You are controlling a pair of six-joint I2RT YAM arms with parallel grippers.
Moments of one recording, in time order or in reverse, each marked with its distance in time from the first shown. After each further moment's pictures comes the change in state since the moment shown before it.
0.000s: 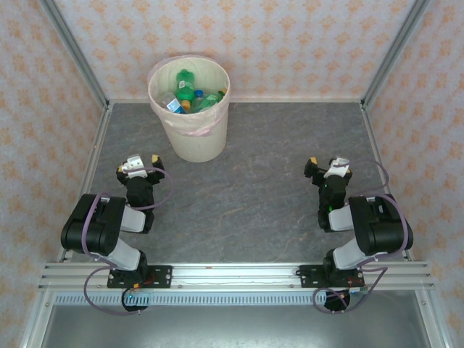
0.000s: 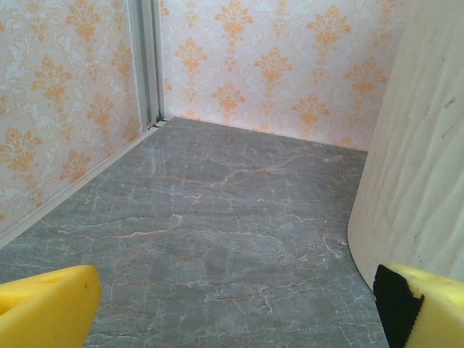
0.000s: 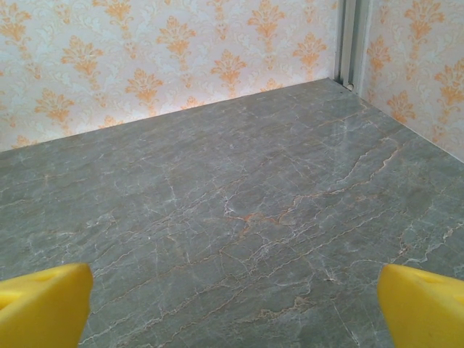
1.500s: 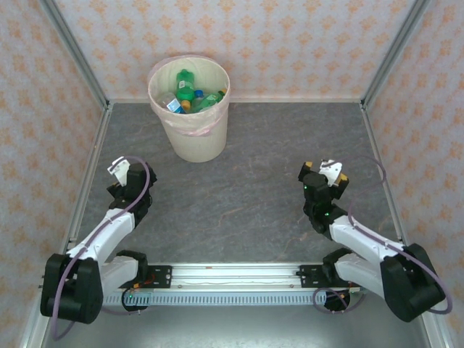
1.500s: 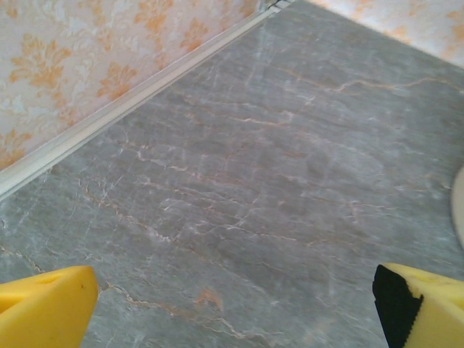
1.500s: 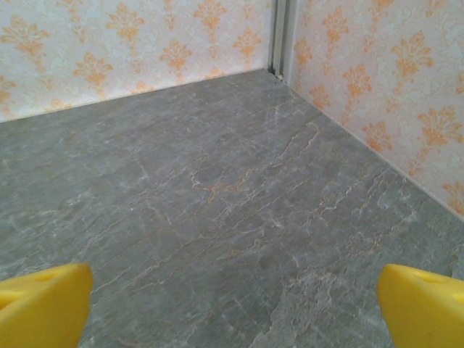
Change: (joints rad) left arm -0.041 -0.472 0.245 -1.270 -0.240 -0.433; right arm 0.361 -0.461 0.132 -0.827 0.561 0.140
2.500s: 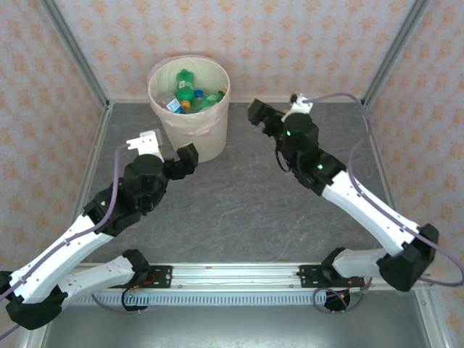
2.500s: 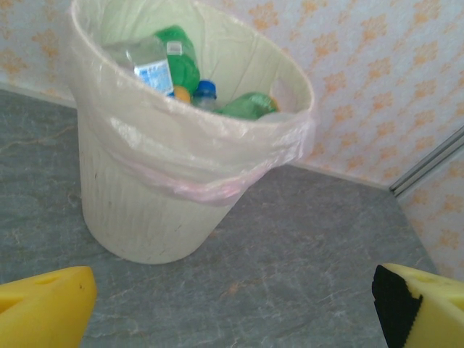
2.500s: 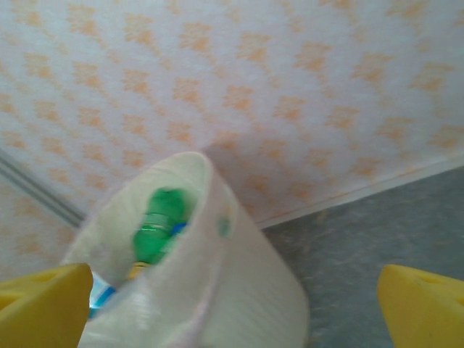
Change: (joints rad) left arm -0.679 -0.200 0.602 -0.513 0.043 -0.089; right arm 0.256 0.151 0.841 -0.406 -0.364 0.311
